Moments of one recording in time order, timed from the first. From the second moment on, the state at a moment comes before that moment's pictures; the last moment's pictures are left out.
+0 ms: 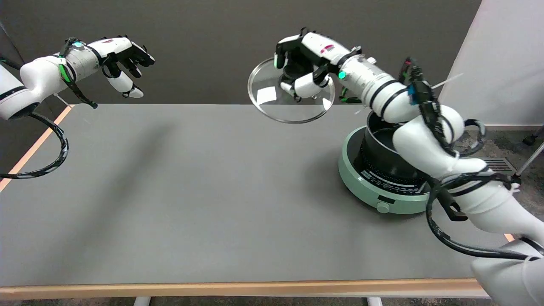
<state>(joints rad) 0.48 -1.05 -1.77 1.68 0.39 -0.36 0.62</state>
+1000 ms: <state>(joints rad) 0.20 -0.96 -1.23 1.85 0.92 -0.37 0.38</state>
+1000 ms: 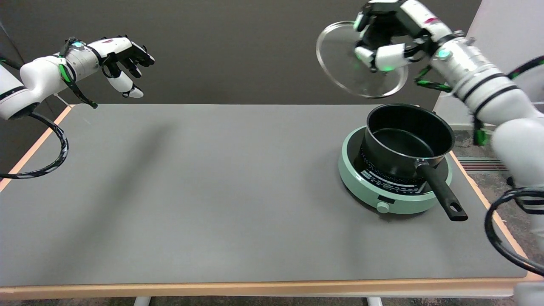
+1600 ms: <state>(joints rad) -0.02 -0.92 -0.91 1.86 1.24 -0.46 0.18</state>
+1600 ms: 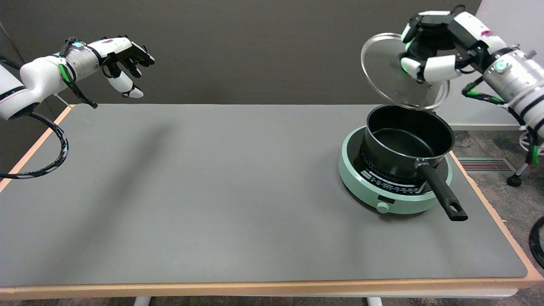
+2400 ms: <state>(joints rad) -0.27 -0.87 -0.80 1.86 1.41 -0.48 0.11</state>
